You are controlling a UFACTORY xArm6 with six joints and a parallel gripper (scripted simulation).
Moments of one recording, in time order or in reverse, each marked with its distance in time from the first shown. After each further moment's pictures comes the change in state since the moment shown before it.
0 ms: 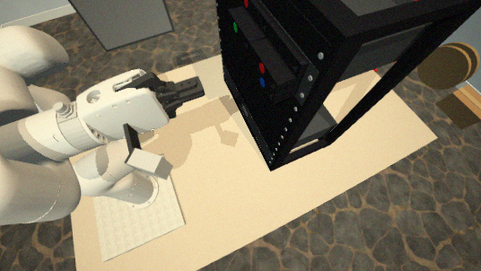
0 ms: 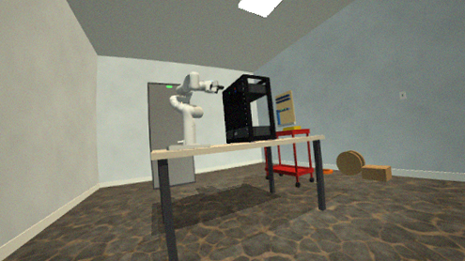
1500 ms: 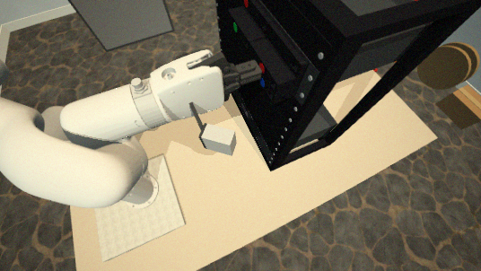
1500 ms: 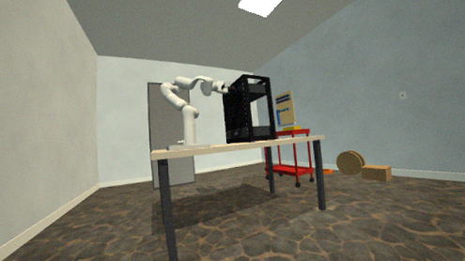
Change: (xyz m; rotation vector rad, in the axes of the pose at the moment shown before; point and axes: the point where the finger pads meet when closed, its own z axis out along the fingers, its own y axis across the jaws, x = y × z) arm 0.003 0.001 0.103 -0.012 -0.003 0.002
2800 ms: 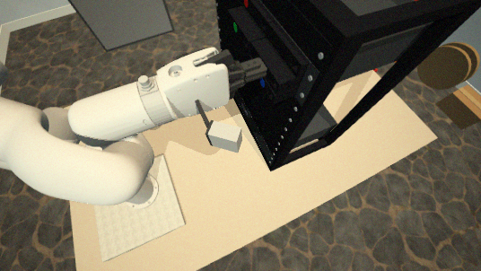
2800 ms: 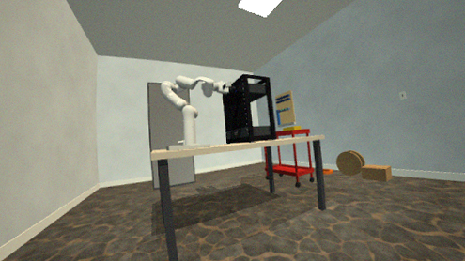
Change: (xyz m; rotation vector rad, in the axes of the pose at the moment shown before) arm 0.000 -0.002 0.010 0.009 0.001 -0.001
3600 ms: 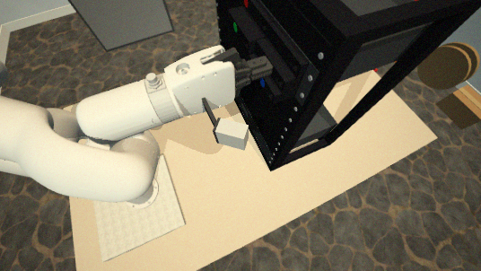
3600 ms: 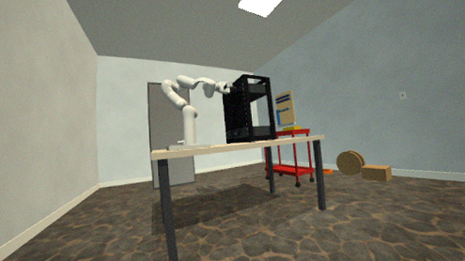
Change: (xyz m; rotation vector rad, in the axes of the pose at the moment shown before) arm 0.000 0.000 0.011 0.001 0.000 0.000
